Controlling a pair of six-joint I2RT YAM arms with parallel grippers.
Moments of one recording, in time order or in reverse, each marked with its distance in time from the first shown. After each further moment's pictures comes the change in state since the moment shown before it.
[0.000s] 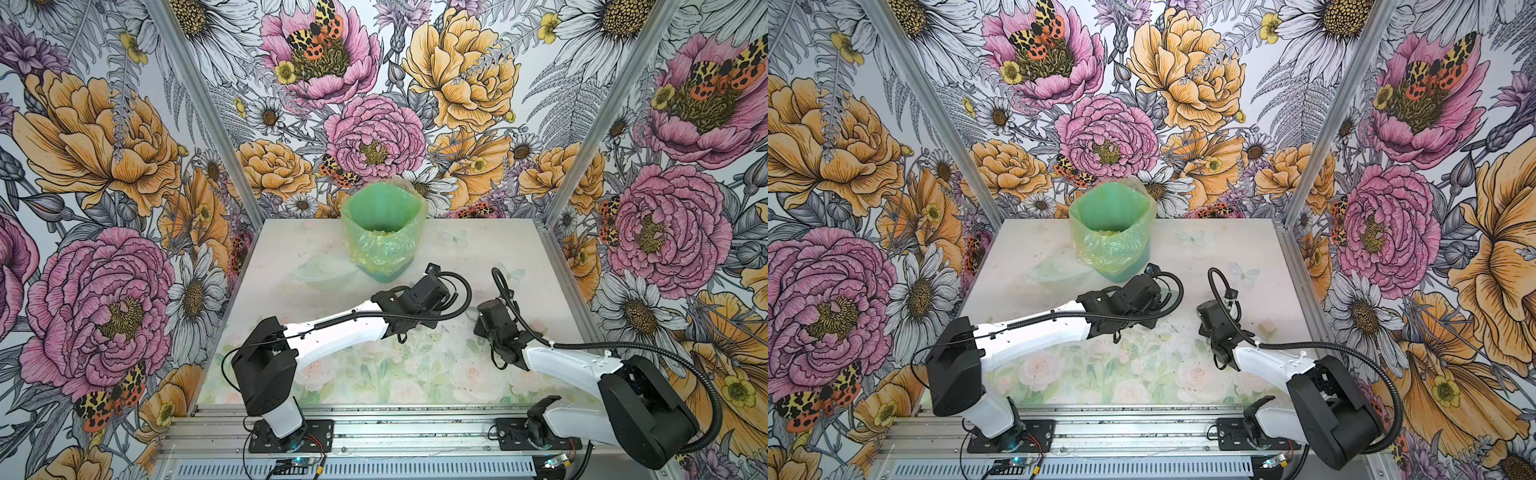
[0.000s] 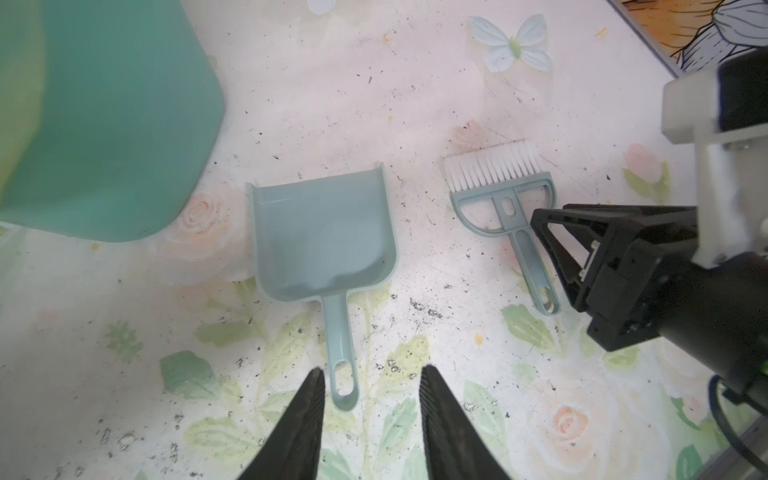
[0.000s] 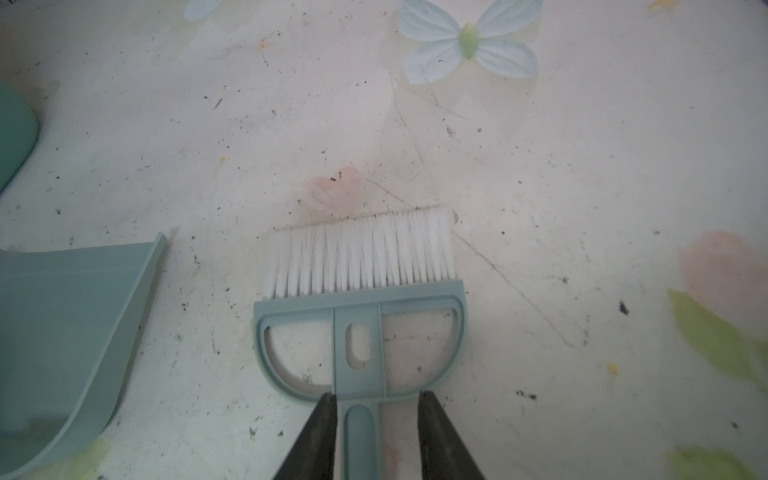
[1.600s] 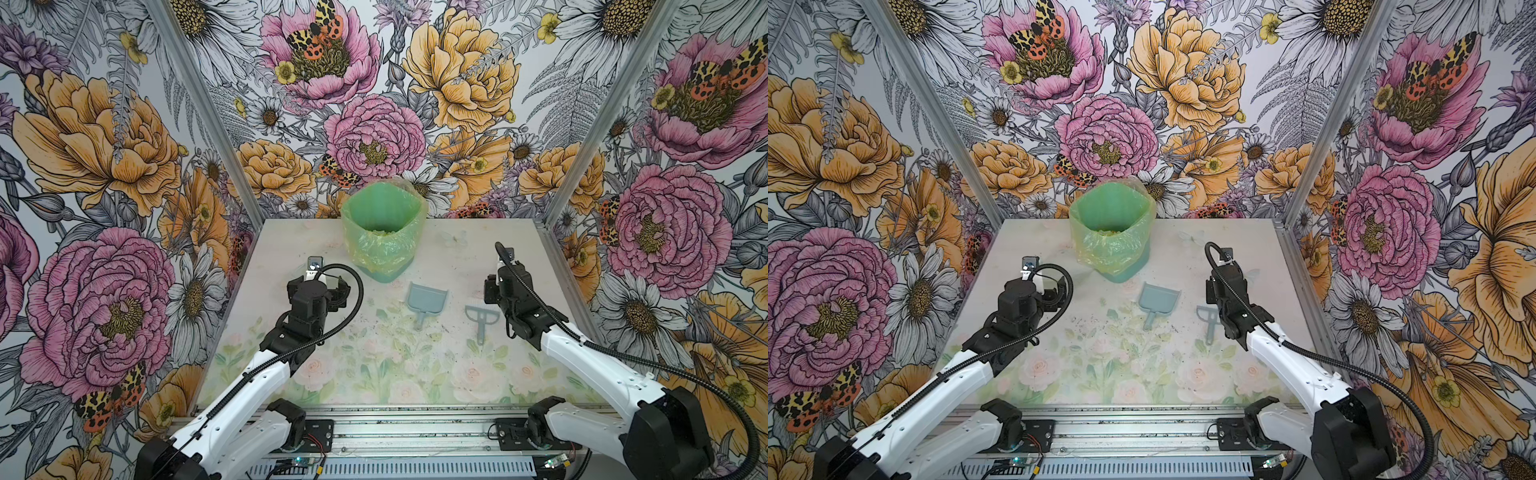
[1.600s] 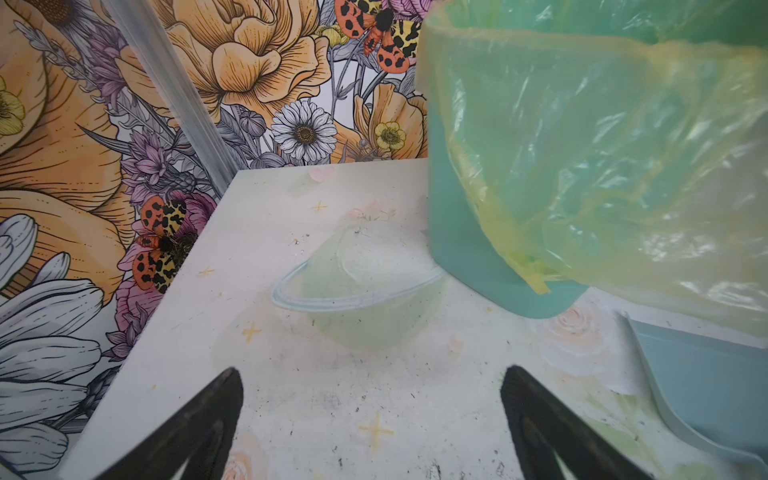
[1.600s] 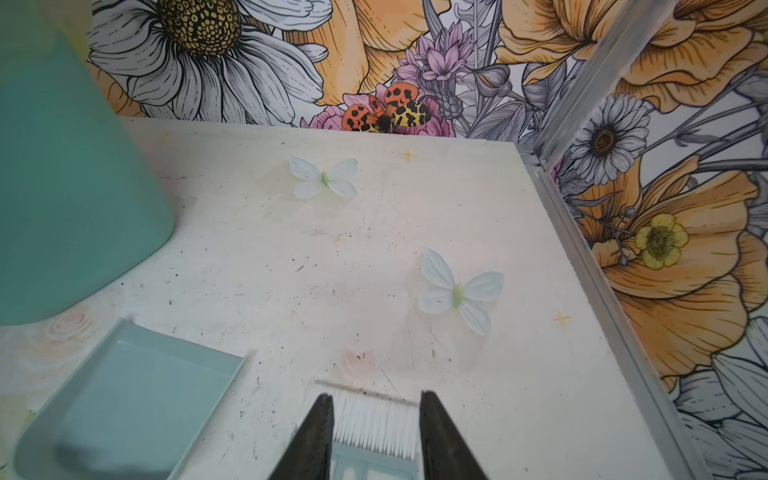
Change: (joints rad) left arm 0.598 -0.699 -0.636 0.393 -0.150 0.349; right arm -0.138 -0.112 0.284 -0.076 -0.037 -0.552
